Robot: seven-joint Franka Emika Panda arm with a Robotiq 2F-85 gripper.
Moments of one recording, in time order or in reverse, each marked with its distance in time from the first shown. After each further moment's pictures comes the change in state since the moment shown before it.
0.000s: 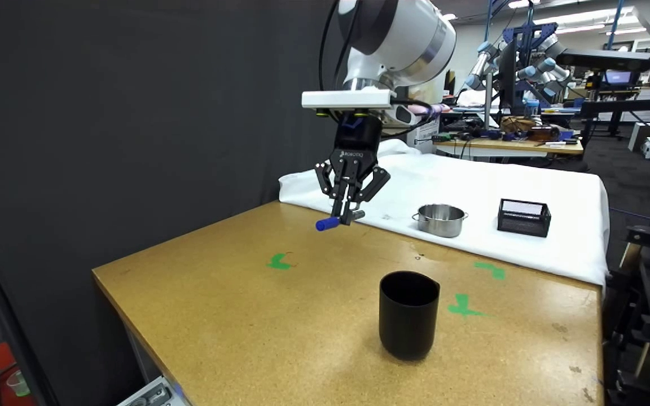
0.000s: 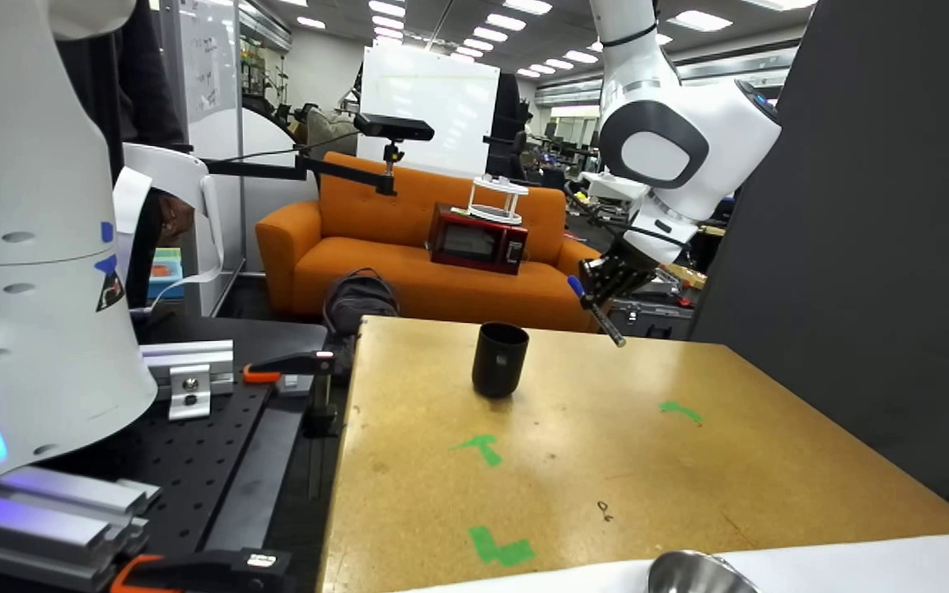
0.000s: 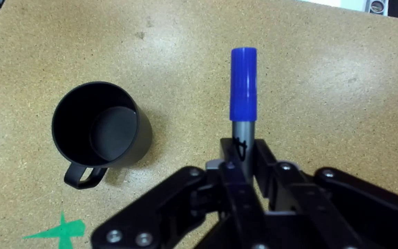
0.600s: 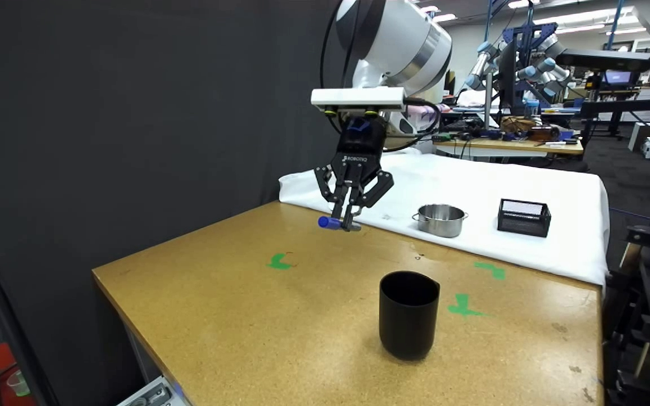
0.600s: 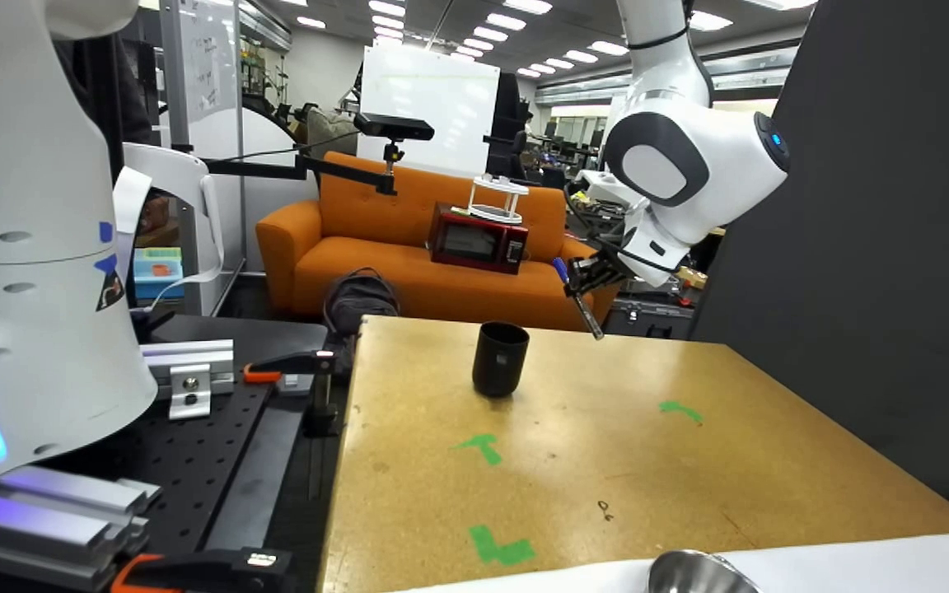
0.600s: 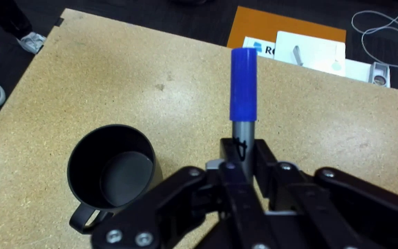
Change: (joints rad) arm -0.029 0.032 0.000 0.025 0.206 -0.169 -0.243
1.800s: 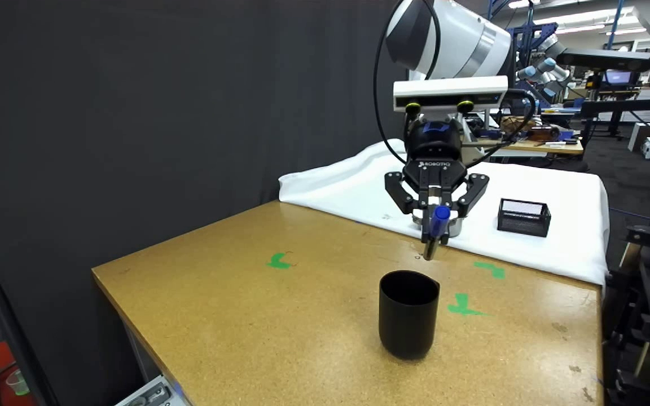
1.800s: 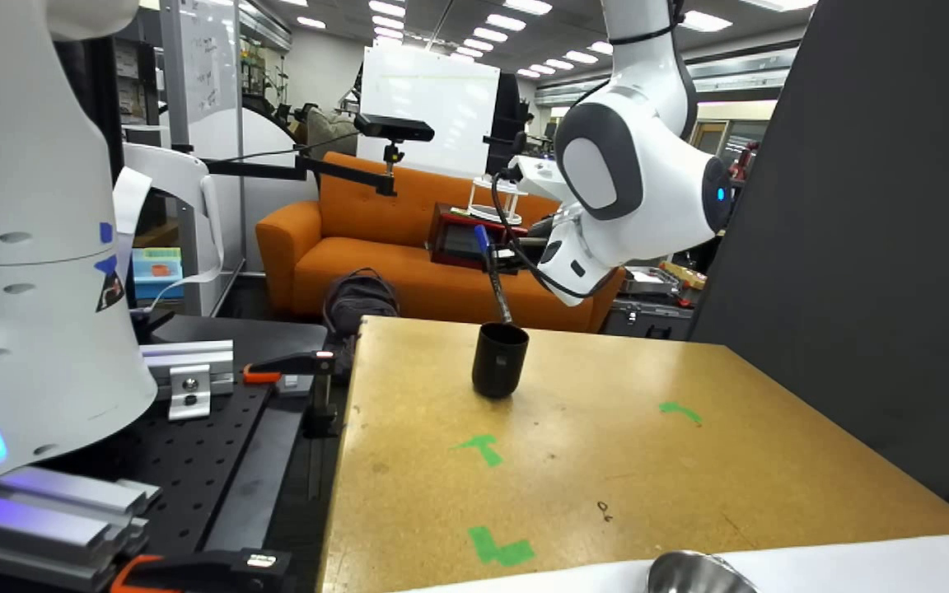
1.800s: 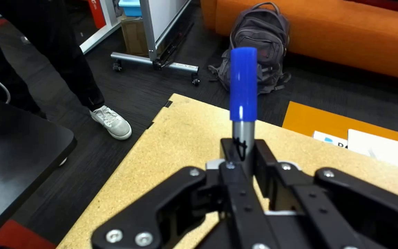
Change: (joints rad) arm 0.004 -0.147 -0.071 -0.298 0.181 -0.300 -0.318
